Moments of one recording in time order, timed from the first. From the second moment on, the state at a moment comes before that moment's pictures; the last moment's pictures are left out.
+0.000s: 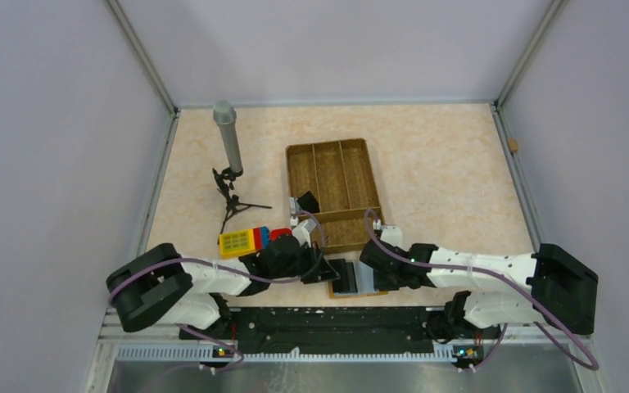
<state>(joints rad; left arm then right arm) -0.98 1.30 0.27 0.51 0.23 -1.08 1.13 1.20 0.56 -0.57 0.25 1.02</state>
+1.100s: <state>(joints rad) -1.01 1.57 0.36 0.66 0.31 -1.16 1.13 1.13 0.49 -0.51 0.26 1.09</state>
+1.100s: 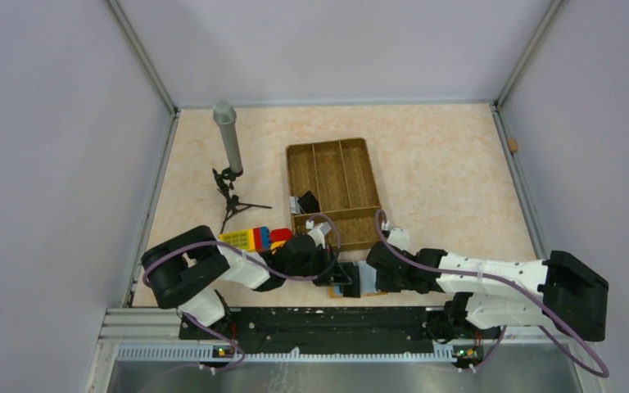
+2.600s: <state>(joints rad) -1.02 1.58 0.44 0.53 0.27 -1.24 1.15 0.94 0.40 -0.61 0.34 1.11</state>
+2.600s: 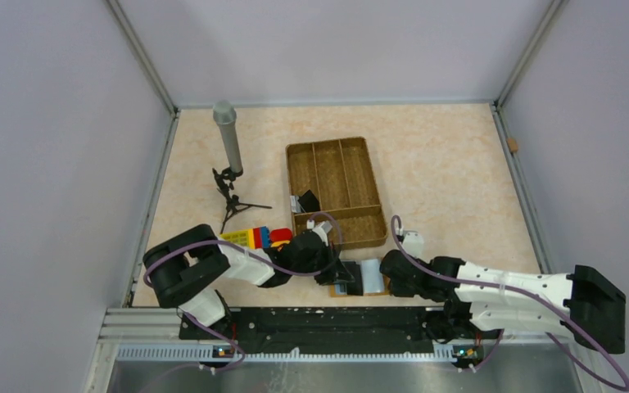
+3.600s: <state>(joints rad) -1.02 1.65 0.44 0.66 0.26 -1.33 1.15 0.46 0.22 -0.56 0.28 1.17</state>
